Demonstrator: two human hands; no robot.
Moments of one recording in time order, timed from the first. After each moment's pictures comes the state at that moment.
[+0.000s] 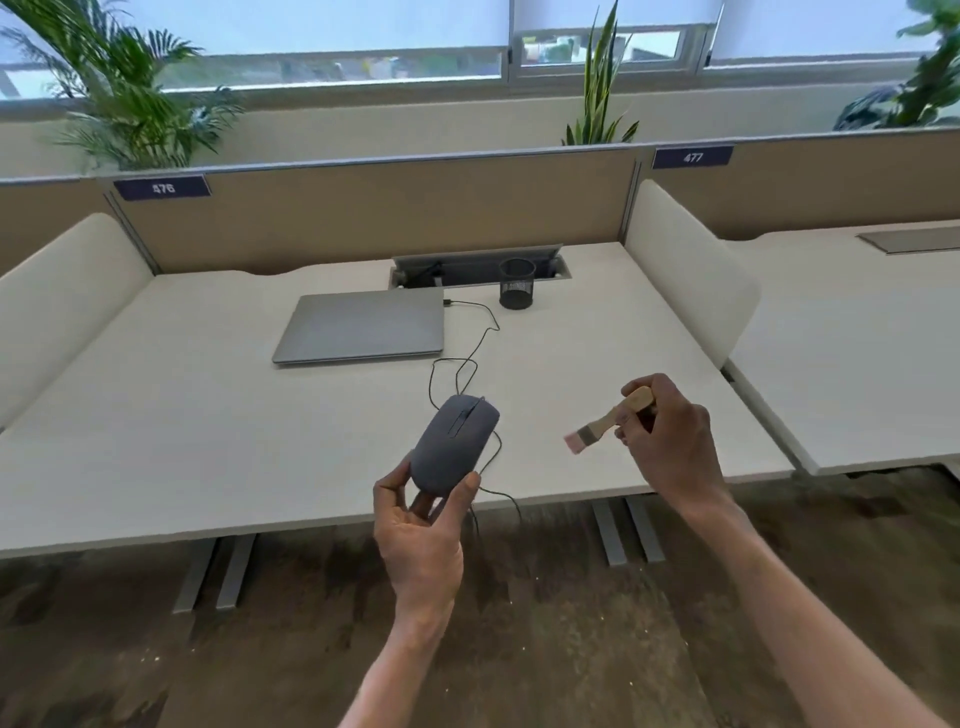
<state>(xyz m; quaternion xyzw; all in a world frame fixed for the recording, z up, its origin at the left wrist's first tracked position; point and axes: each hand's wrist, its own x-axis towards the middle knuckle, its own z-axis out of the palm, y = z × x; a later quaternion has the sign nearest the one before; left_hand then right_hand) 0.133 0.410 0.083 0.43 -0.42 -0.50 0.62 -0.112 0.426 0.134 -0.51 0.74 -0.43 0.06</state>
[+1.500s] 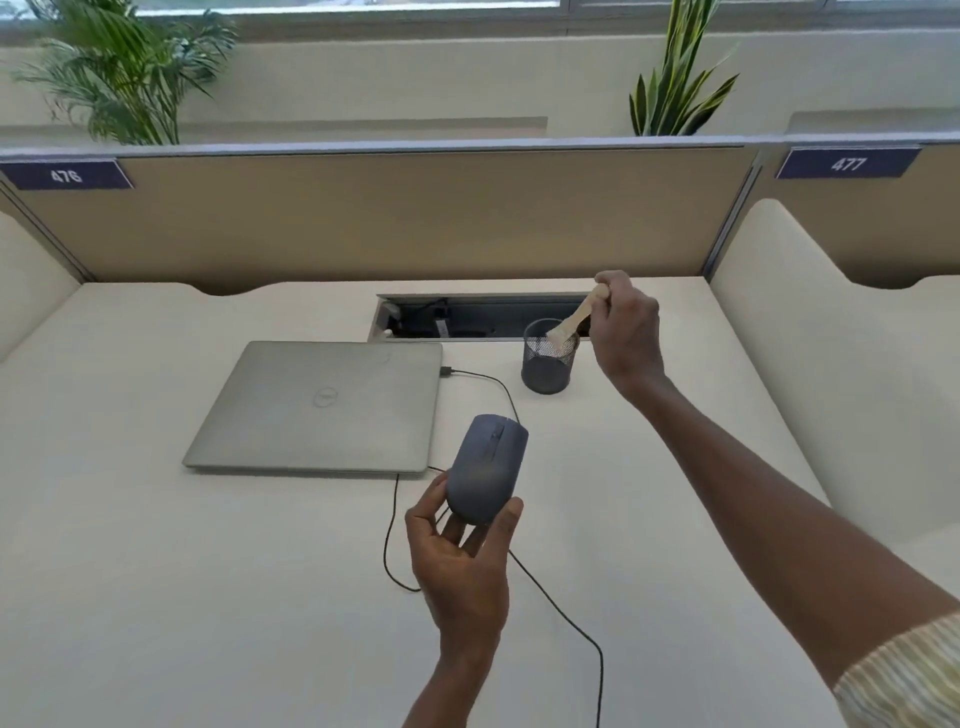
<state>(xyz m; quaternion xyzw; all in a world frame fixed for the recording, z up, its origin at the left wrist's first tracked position) -0.041 0.120 0.046 0.49 -0.34 -0.47 0.65 -0.259 -0.052 0.118 -0.55 0.71 -0.43 -0.04</state>
